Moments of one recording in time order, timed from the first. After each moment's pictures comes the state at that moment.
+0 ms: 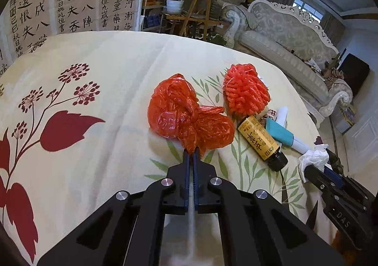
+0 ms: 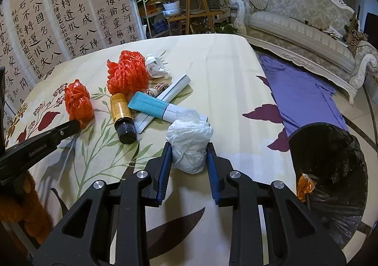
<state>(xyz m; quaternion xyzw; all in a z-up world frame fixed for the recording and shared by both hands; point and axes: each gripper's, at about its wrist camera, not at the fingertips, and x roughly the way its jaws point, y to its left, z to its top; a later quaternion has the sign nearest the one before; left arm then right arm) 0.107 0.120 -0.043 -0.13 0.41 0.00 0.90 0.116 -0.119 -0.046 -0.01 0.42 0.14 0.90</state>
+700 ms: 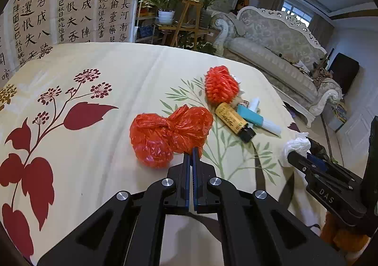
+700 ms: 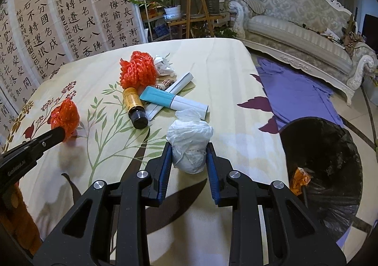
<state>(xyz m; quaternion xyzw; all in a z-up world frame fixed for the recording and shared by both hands) 0.052 0.110 -0.017 -0.12 0.38 -0.02 0.92 0.081 -0.126 -0.033 -0.01 0.40 0.14 0.90</state>
